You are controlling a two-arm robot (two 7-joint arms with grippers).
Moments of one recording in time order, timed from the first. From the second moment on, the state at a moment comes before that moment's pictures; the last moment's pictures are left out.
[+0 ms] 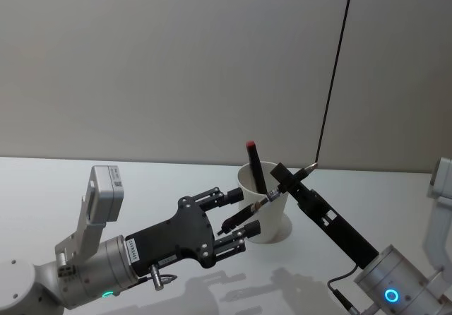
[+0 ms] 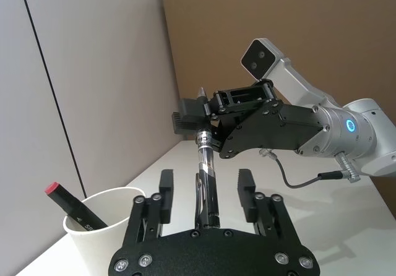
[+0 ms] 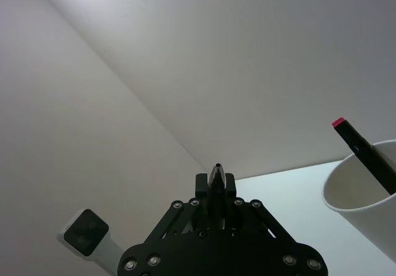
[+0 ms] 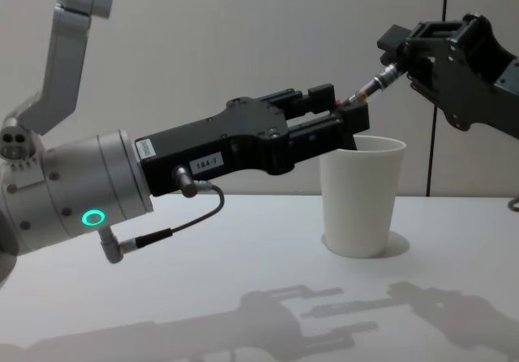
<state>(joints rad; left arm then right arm) -0.48 0.35 0.54 -1.29 -0.61 -0.30 -0.90 0.14 0.30 -0.24 -1.67 1.17 0.27 0.47</state>
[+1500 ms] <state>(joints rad) -0.48 0.35 0.54 -1.29 -0.61 -0.30 -0.90 0.28 0.31 -0.25 -1.55 0.92 0.00 0.36</state>
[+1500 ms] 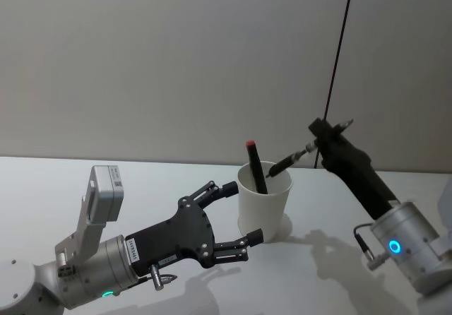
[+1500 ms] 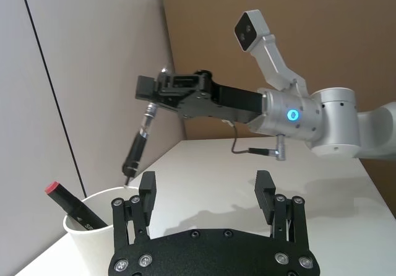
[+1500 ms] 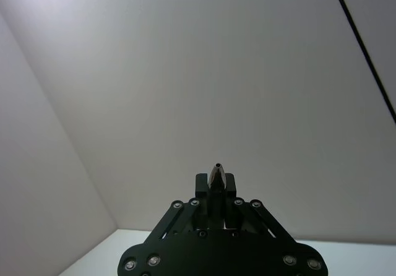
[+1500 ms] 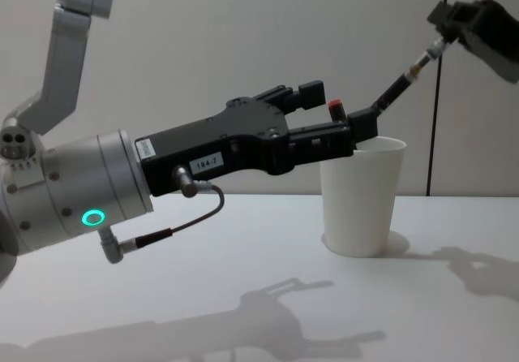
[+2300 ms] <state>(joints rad) -0.48 0.35 0.54 -1.29 -0.61 -0.30 -0.90 0.40 0.29 -0.31 -1.42 0.77 -0.04 0.34</state>
